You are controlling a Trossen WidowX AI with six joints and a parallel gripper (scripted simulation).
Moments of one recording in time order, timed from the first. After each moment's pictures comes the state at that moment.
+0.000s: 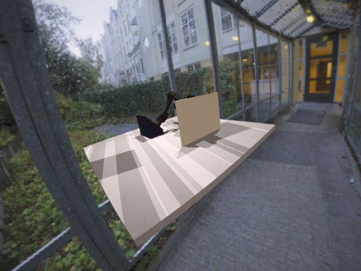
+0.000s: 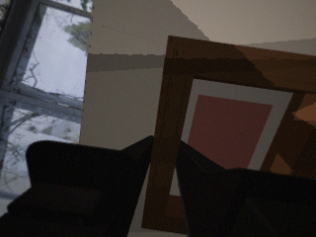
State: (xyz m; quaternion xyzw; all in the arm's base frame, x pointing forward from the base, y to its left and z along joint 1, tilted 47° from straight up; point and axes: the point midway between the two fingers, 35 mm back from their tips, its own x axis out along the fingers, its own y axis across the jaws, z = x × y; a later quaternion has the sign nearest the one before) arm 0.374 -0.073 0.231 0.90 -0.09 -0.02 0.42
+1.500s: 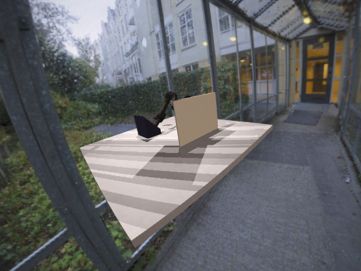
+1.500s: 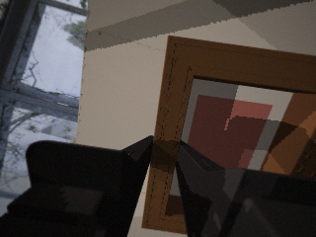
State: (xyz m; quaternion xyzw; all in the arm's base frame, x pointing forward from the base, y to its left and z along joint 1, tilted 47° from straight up) arm 0.374 -0.074 0.225 0.90 -0.09 -0.02 0.42
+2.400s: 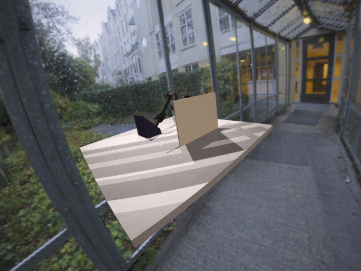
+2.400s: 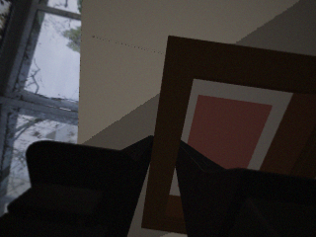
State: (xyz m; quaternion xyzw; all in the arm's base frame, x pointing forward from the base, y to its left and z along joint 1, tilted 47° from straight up) arm 0.374 -0.074 0.224 0.91 -0.09 -0.01 0.40
